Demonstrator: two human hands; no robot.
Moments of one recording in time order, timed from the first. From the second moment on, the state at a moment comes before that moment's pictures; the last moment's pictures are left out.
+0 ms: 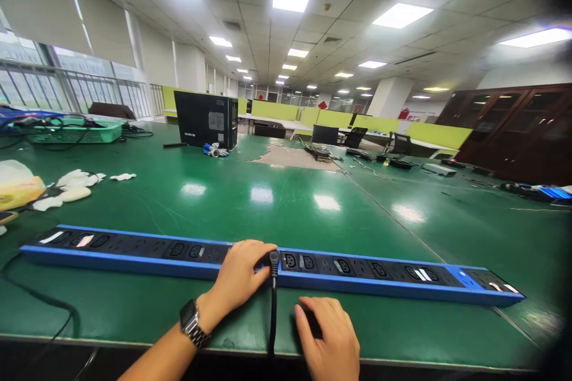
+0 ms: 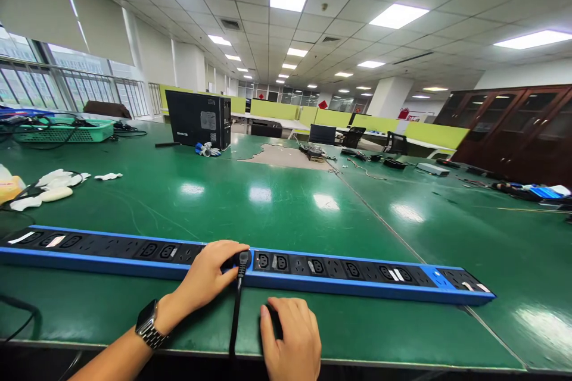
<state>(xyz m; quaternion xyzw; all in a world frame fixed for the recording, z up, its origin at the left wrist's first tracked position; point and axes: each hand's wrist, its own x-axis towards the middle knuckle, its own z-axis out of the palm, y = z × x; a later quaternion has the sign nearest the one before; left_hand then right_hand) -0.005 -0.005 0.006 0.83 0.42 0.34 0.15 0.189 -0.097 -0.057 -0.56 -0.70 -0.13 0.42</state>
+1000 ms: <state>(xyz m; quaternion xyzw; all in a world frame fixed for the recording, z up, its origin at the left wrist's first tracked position) 0.018 -0.021 0.013 0.83 0.34 0.41 0.18 0.261 -0.047 -0.009 -0.66 -0.66 -0.12 0.34</state>
